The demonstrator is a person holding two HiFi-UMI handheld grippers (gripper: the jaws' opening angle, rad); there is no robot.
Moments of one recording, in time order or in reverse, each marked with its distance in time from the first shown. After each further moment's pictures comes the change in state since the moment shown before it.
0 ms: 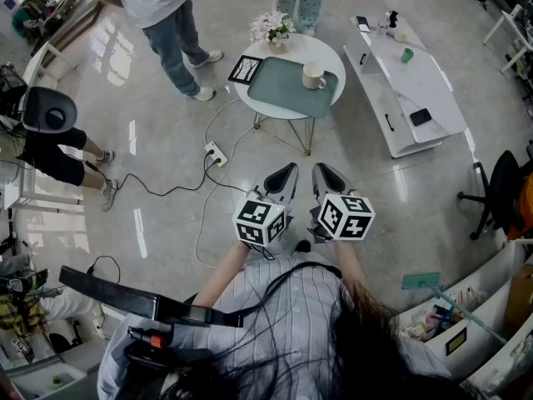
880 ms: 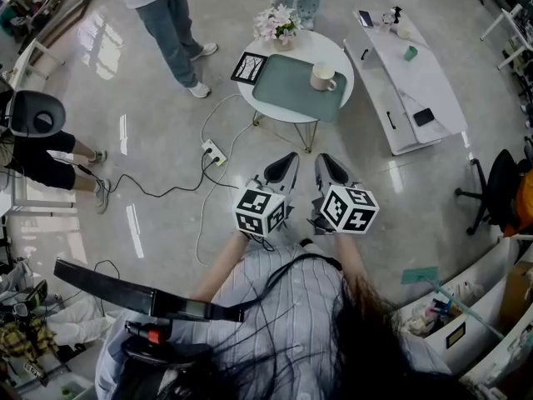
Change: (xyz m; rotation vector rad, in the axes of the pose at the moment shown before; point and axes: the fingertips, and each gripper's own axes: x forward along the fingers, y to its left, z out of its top) left arm 0.027 0.079 0.022 -0.024 -0.002 -0.047; right arm 0.075 0.015 0.022 0.028 -0.027 -0.054
